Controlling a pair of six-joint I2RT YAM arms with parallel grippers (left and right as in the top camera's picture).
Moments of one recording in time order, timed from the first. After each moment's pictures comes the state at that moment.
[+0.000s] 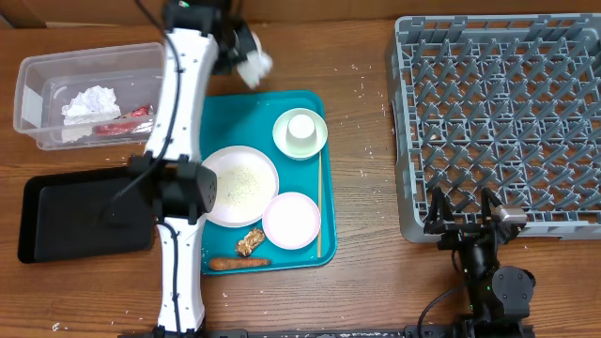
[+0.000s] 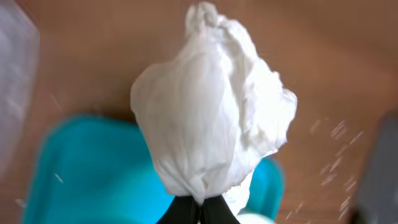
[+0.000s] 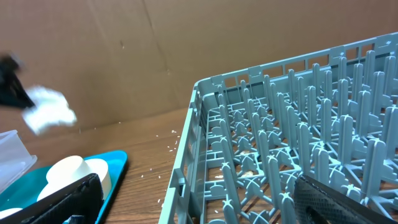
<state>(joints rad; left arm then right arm) -0.14 2.49 2.79 -1.38 0.02 -0.56 0.03 0.01 0.02 -0.04 -0.05 0.27</state>
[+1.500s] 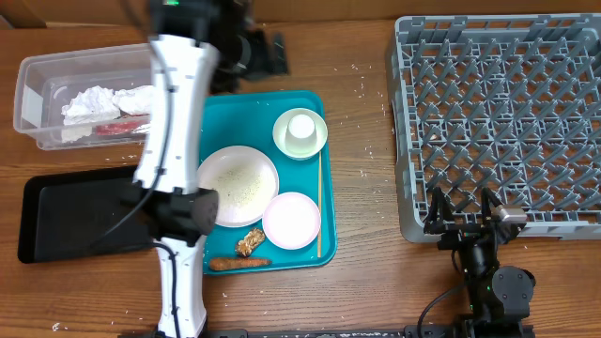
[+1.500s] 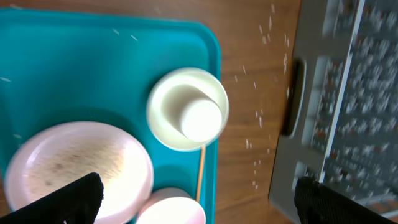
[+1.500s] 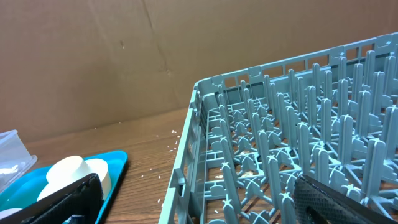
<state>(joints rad) -0.23 2.29 2.73 -1.69 0.26 -0.41 0.03 0.01 0.02 -0.04 -0.05 0.27</state>
